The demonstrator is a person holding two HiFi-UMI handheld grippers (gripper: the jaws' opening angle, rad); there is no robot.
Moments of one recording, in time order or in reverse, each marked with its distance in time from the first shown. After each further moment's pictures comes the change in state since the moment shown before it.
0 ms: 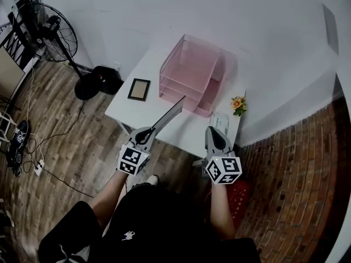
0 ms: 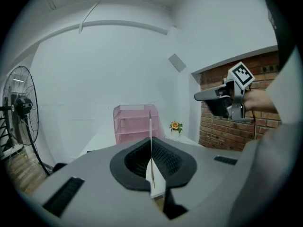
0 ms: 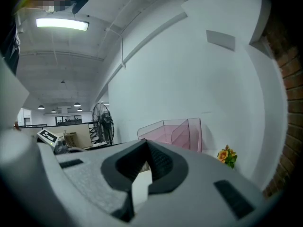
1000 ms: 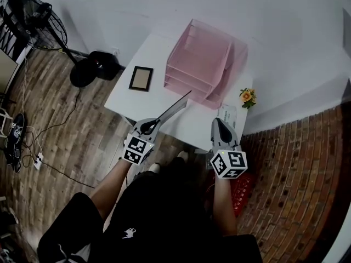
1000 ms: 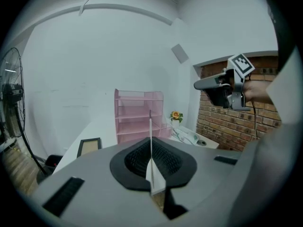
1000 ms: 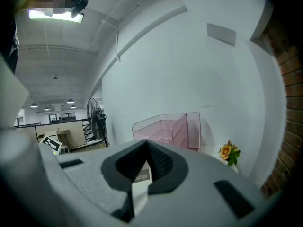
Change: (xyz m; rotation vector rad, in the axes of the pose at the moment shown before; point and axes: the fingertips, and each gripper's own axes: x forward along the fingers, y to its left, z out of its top) left arm 0.041 0.034 -0.051 -0.031 0.095 -0.090; right arm 0.044 0.000 -0.015 0.012 0.049 -0.072
